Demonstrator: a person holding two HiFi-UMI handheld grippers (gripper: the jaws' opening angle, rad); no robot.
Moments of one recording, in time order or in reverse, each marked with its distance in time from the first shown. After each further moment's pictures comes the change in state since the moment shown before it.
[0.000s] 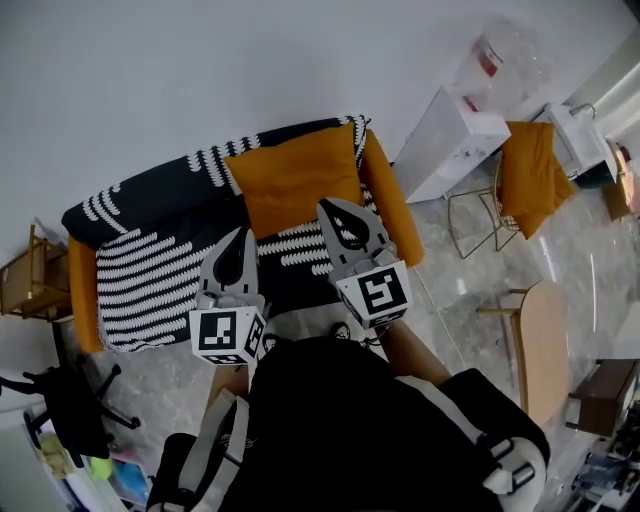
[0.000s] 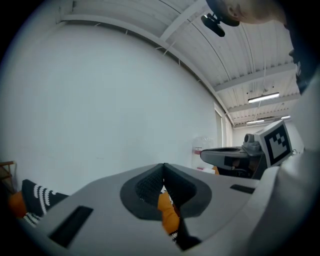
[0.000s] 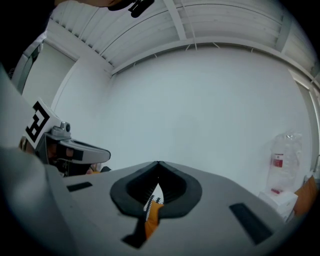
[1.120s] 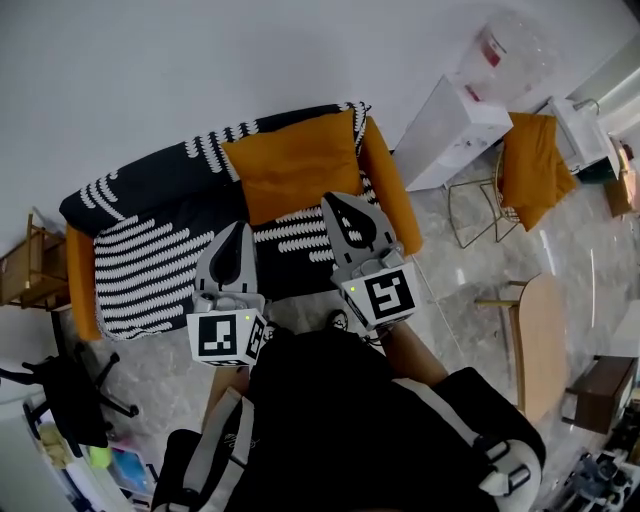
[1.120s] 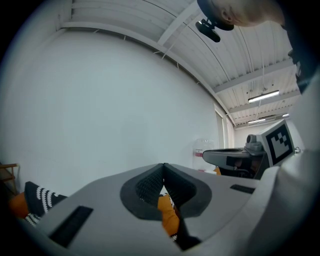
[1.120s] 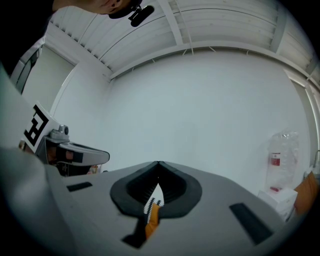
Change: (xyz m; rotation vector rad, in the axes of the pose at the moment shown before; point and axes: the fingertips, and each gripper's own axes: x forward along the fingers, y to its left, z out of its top) left arm -0.016 -0.015 0.010 0.016 -0.036 0.024; right arm -0.024 0.000 0.010 0.028 -0.036 -0.014
